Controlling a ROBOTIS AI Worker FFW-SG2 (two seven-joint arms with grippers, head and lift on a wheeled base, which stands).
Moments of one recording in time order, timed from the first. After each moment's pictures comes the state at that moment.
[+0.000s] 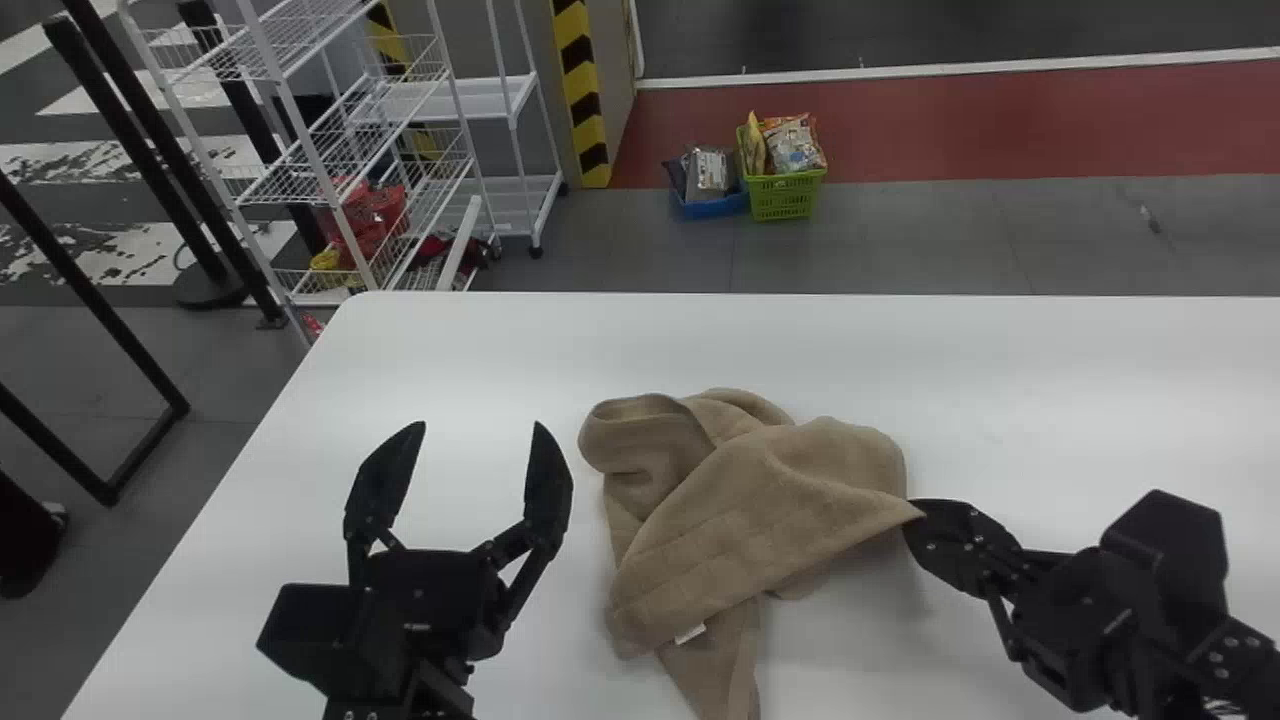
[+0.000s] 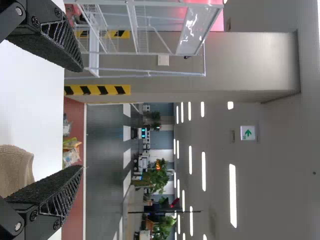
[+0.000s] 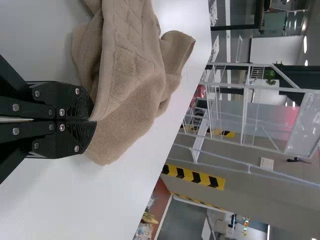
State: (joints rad) left arm 0.57 0.01 0.01 -2.02 -0.03 -0.25 0.05; right arm 0.33 0.00 0.00 -1.95 0.31 0.25 0.74
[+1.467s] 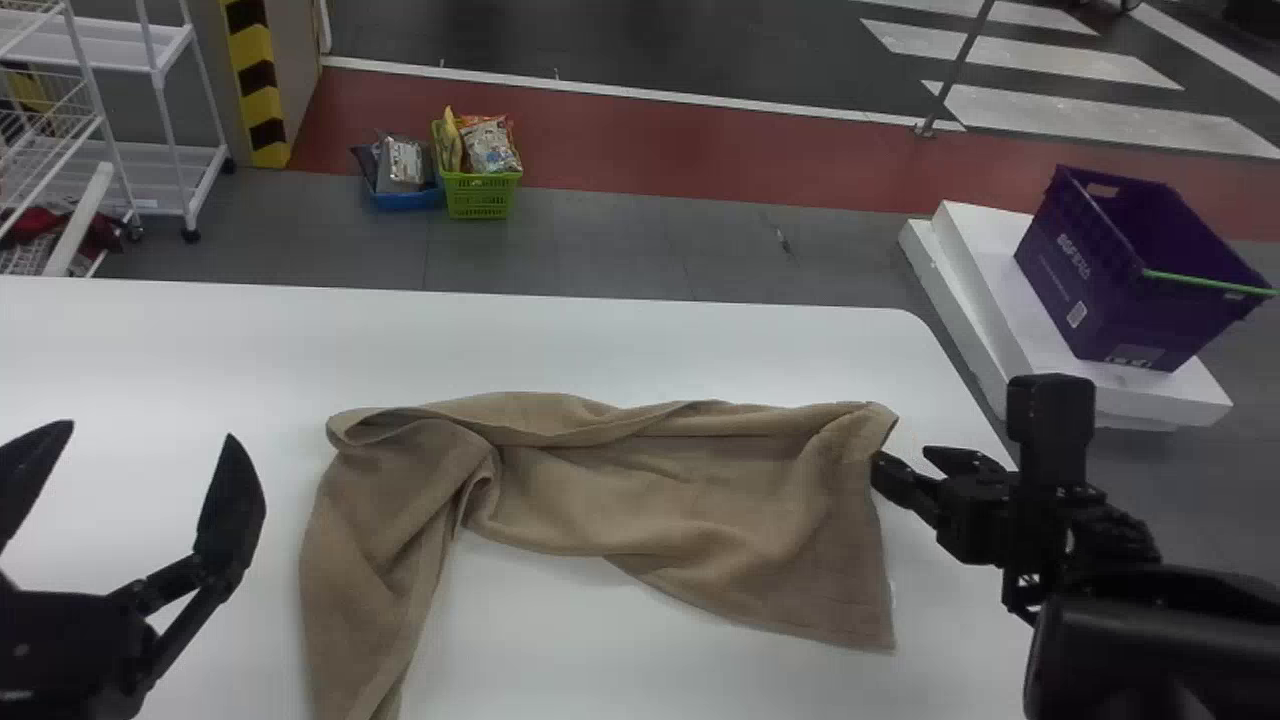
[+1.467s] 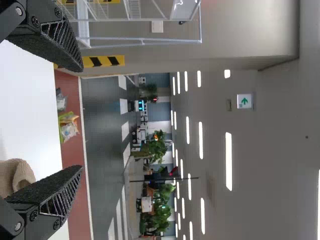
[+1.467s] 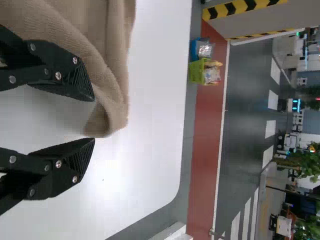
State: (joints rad) left arm 0.55 0.06 -0.03 -2.02 -0.04 -0.23 -0.03; right arm 0.08 0.00 -0.40 -1.95 0.41 0.76 0.56
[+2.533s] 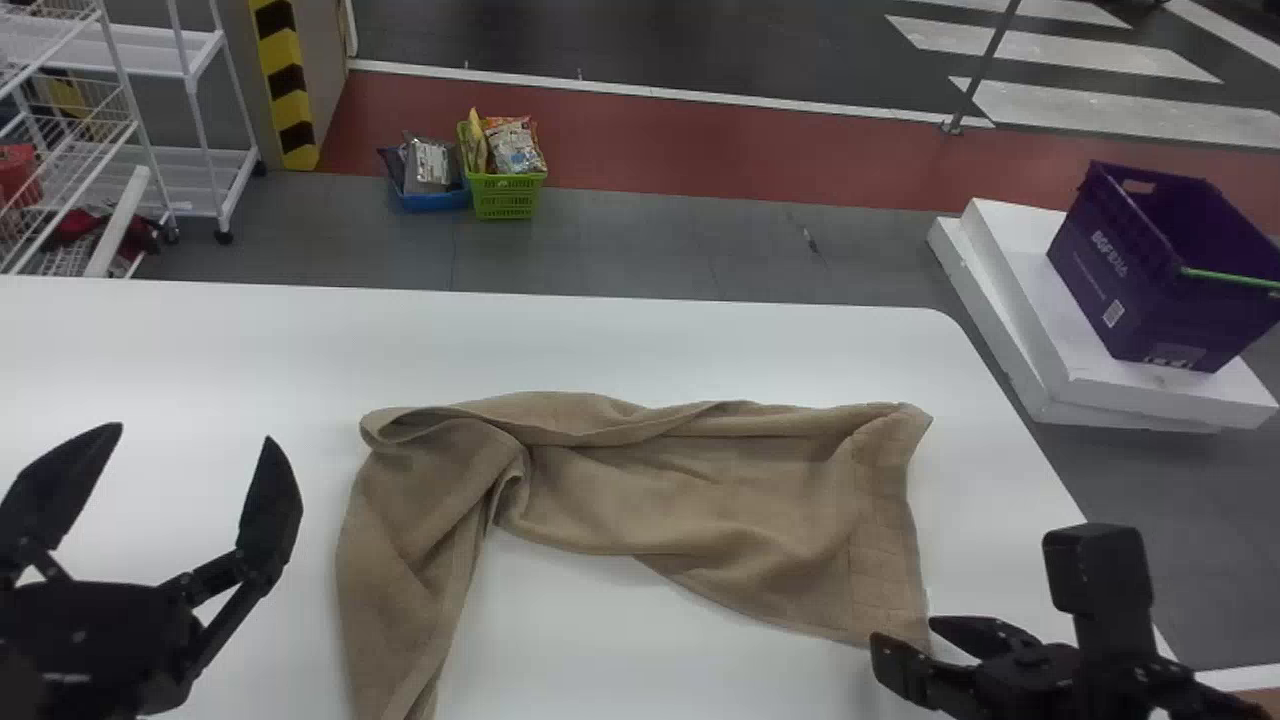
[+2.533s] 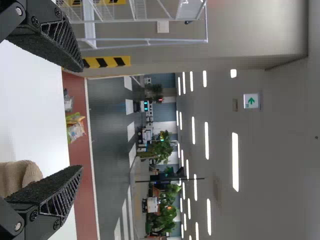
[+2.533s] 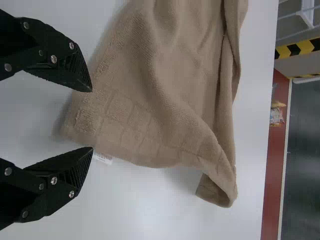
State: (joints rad) left arm 0.54 0.06 -0.03 -2.00 -0.04 -0.22 -0.03; right arm 0.47 0.00 -0.31 -2.31 0.37 0.99 0.73
